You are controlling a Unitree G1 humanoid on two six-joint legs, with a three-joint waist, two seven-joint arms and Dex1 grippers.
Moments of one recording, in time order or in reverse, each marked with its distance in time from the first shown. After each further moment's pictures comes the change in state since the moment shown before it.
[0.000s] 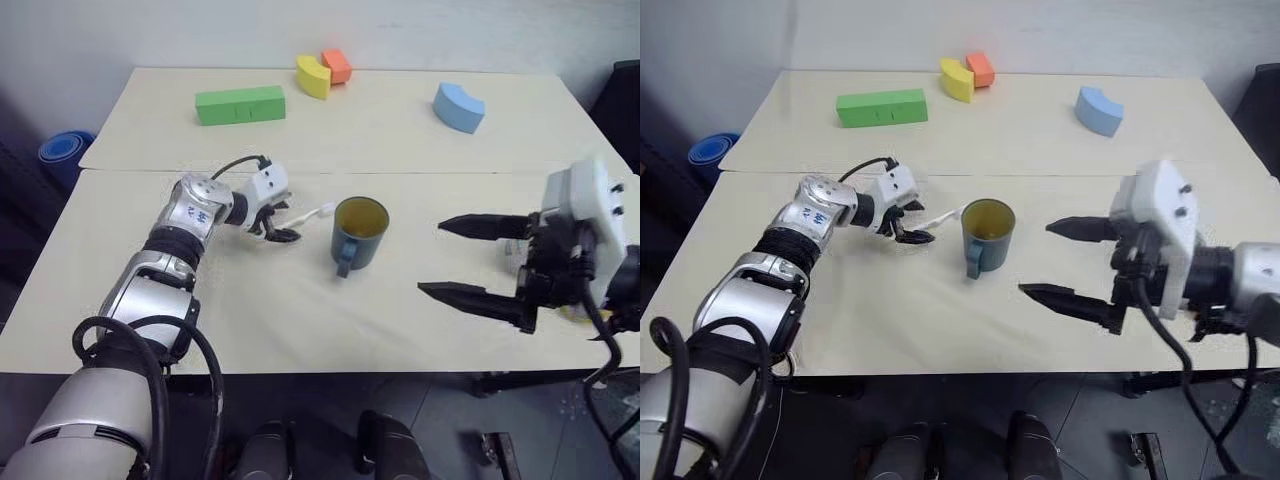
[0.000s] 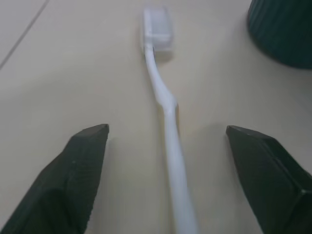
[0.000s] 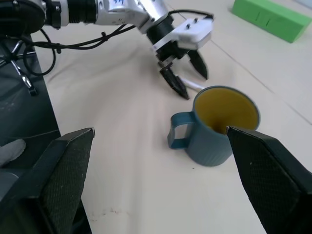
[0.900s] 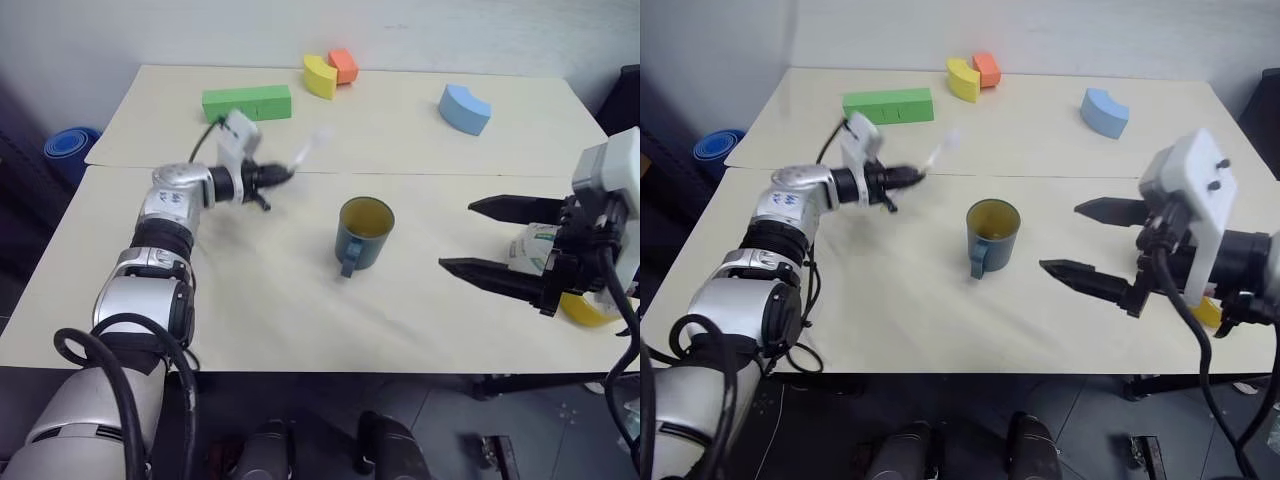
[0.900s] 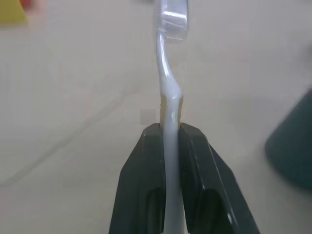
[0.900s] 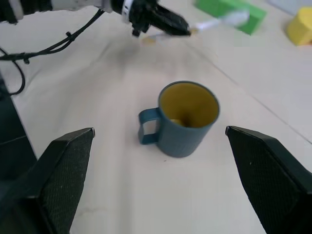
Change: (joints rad) left arm 0.020 -0.062 0.493 -0.298 -0.354 0.279 0.095; right arm 0.086 -0.065 -0.072 0.043 0.066 -0.037 -0.156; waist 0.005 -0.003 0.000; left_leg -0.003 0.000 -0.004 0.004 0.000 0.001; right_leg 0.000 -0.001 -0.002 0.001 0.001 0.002
